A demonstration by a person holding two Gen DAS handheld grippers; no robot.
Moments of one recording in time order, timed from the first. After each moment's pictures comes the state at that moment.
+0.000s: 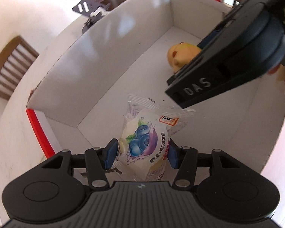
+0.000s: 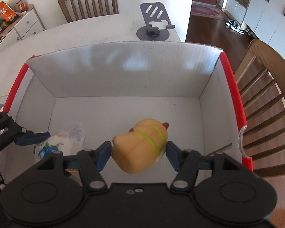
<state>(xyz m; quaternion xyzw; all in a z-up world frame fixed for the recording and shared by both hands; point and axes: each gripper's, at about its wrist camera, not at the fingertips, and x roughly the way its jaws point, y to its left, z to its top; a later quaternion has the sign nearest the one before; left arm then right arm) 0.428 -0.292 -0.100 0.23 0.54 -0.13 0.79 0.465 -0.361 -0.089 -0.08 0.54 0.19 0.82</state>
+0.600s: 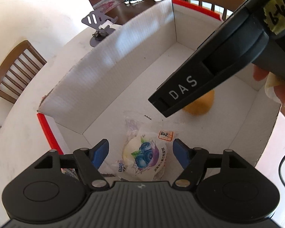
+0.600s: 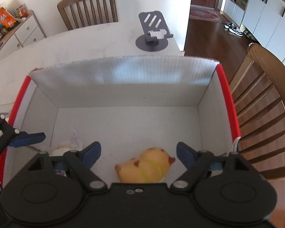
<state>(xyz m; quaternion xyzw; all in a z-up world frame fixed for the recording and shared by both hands) 0.410 -0.289 -0.079 0.22 0.51 -0.12 0.82 0.468 -0.363 -0.074 -0.06 0.52 0.20 0.83</state>
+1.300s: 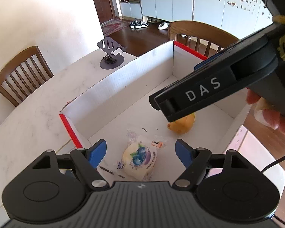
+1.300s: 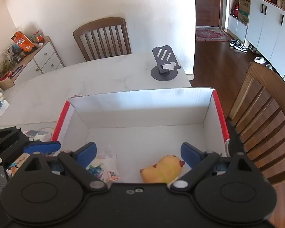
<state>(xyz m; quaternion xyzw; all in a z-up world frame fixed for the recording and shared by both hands) 0.387 -0.270 -0.030 0.14 0.45 -0.14 0.87 0.429 -0.373 -0.018 -0.01 0.46 0.23 0.86</state>
